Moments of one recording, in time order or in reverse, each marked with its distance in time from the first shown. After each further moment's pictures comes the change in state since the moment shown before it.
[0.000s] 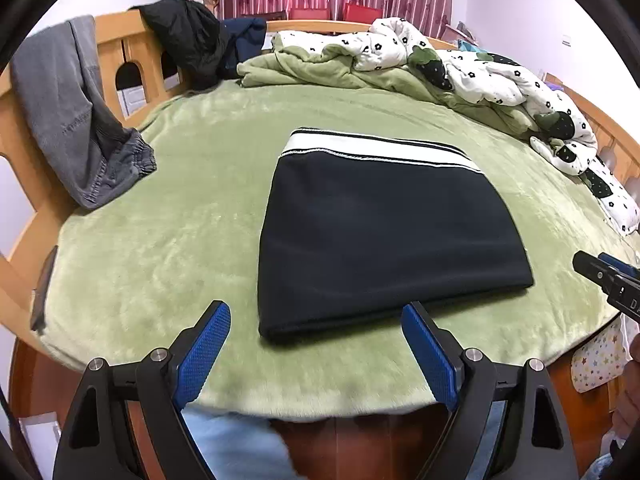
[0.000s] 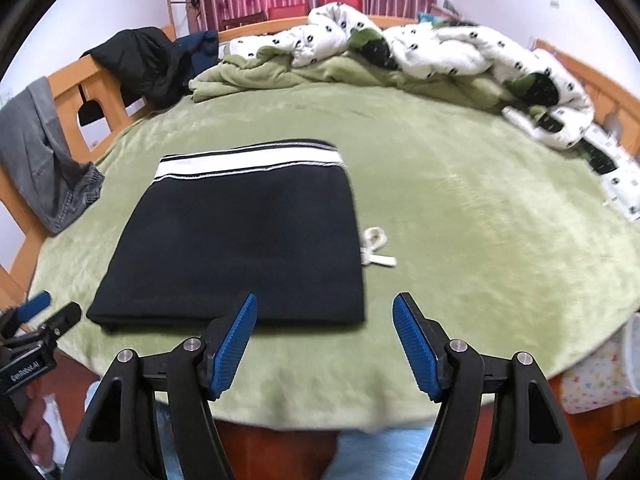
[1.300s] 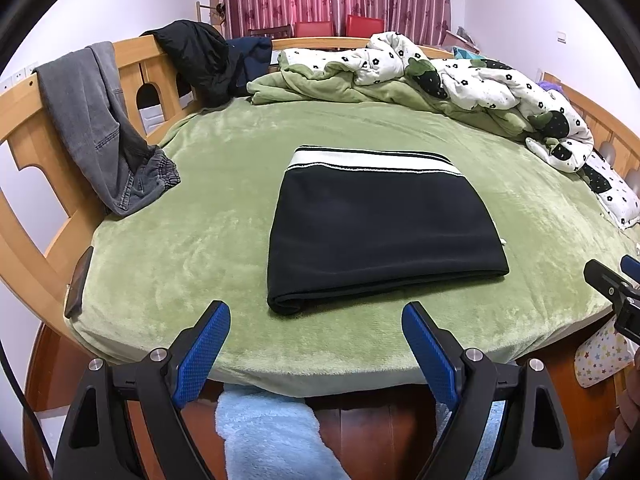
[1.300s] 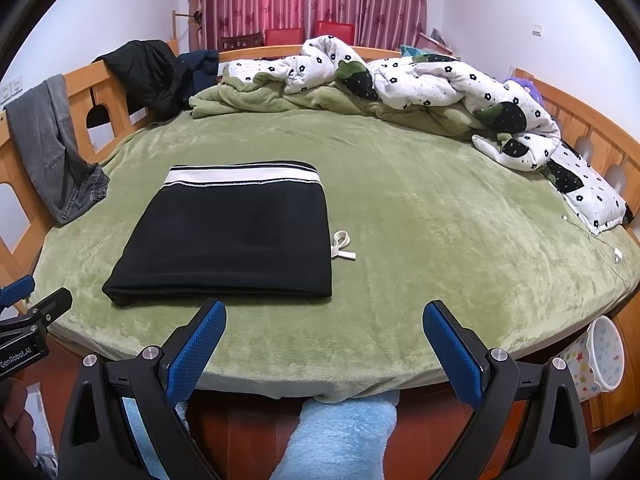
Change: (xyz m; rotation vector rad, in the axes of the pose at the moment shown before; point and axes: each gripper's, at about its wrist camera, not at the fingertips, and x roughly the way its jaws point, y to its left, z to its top) left arm -0.064 -0.022 -0.015 0.017 -0.037 0.063; right arm -0.077 -0.014 -0.026 -0.033 -0.080 -0.055
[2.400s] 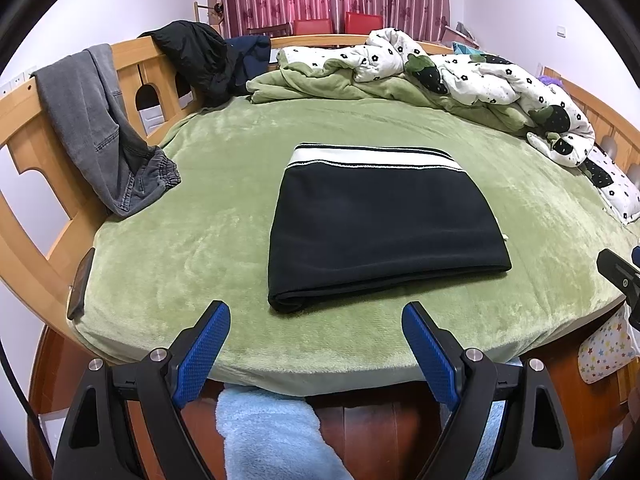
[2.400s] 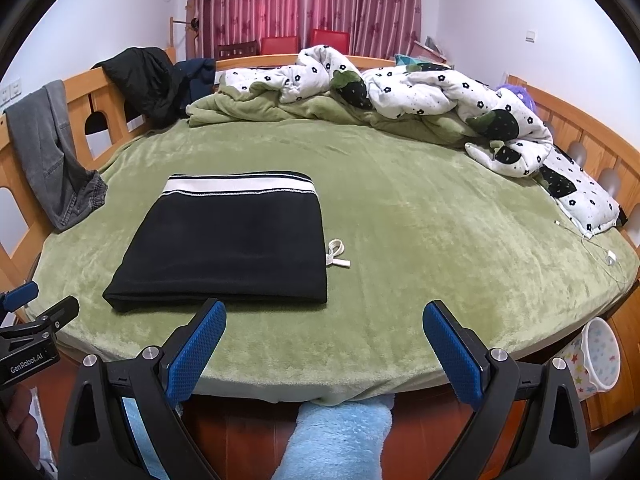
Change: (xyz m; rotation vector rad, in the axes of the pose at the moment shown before) left arm 0.003 0.000 -0.004 0.007 0.010 0.005; right arm -0.014 0.006 0.003 0.004 -0.028 -0.024
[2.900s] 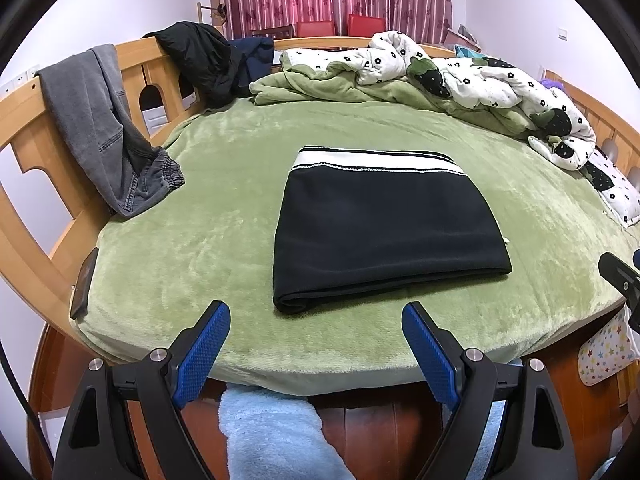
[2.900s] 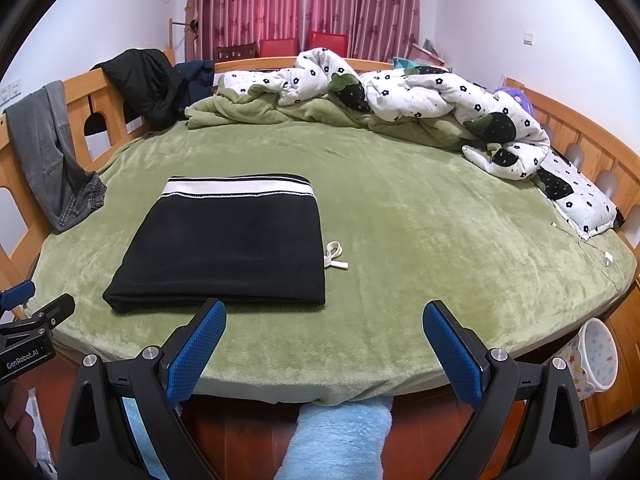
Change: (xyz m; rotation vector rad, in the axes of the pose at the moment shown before) left arm -0.006 0.005 0.002 -0.002 -0.007 0.005; right arm -0.004 0.001 0.001 0.002 -0.006 -0.005
